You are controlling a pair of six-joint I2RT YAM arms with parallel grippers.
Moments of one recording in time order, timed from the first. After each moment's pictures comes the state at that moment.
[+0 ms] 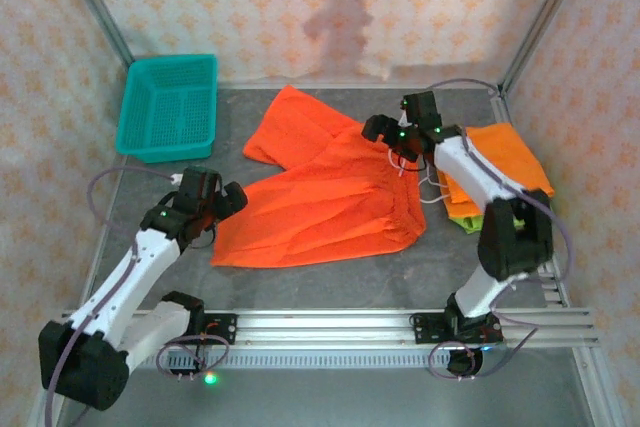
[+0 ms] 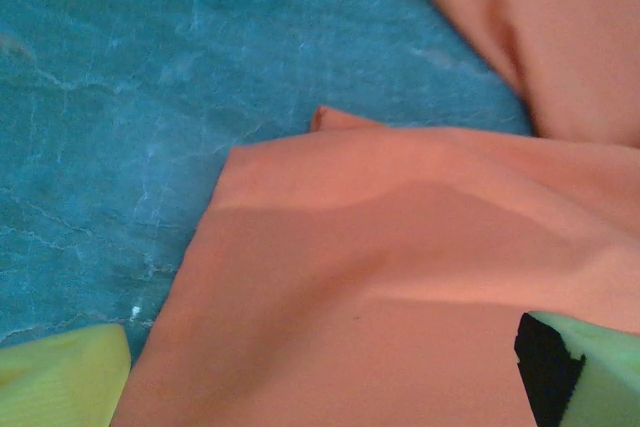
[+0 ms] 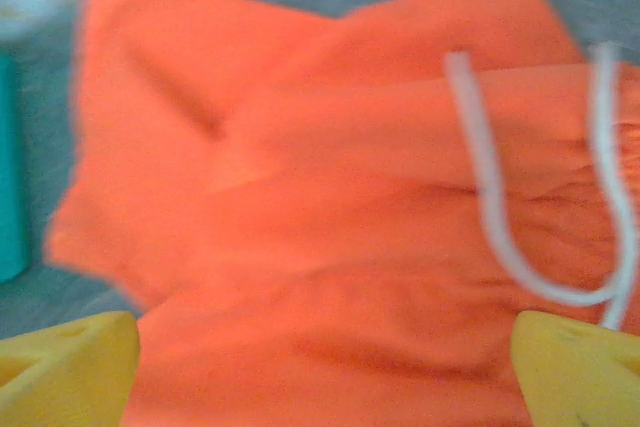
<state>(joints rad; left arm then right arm) -0.22 0.98 0.72 -0.70 -0.15 -0.77 0.29 1.60 1.26 -0.45 -0.22 0.61</state>
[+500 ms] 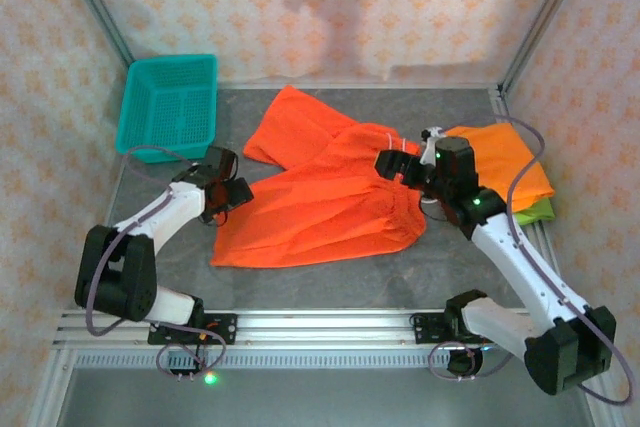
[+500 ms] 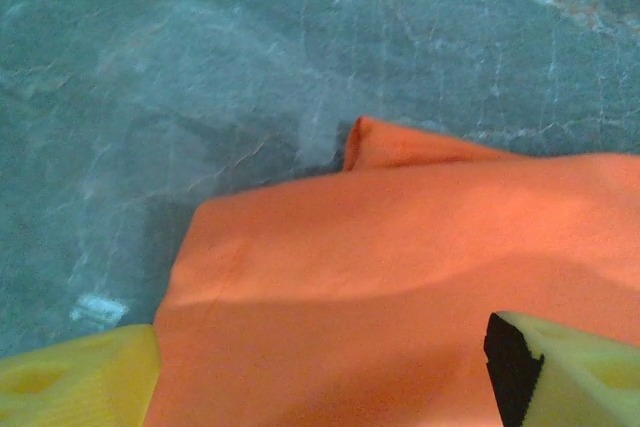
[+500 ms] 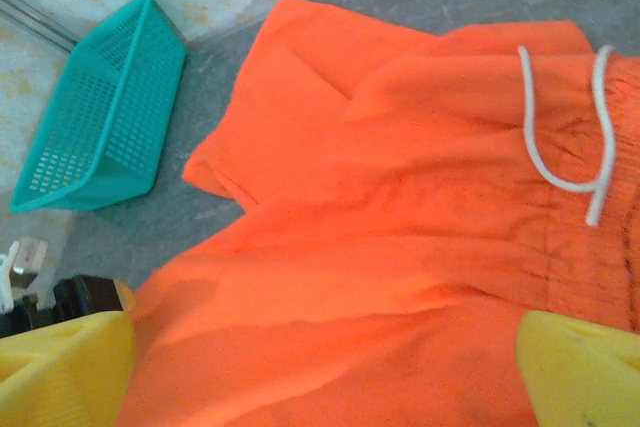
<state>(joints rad) -0.17 1.44 0.85 -0.60 -0.10 -0.72 0.33 1.00 0.84 -0.37 -0.21 0.56</state>
